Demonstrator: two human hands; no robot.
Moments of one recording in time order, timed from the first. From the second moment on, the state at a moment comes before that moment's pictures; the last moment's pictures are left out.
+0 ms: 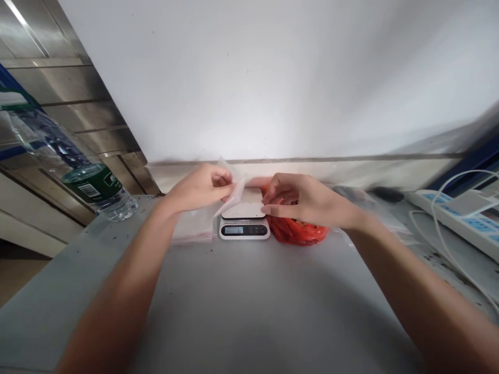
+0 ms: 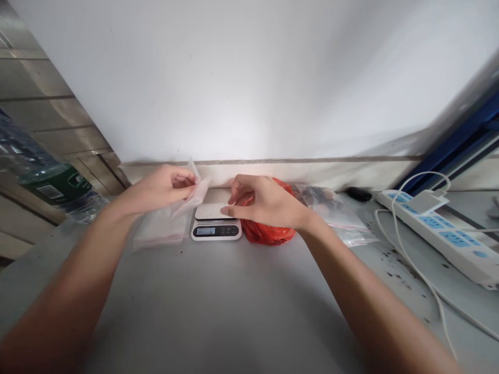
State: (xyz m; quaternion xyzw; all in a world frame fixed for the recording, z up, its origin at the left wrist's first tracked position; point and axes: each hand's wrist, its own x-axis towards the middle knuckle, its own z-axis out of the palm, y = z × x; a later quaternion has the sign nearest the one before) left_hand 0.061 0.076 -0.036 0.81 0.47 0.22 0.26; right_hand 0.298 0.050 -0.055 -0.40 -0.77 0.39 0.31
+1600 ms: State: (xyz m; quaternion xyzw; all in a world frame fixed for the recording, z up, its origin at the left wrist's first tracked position) left_hand 0.014 0.093 -0.046 0.78 0.59 -0.08 0.21; right_hand 0.322 0.072 -0.067 -0.52 -0.69 0.38 0.32
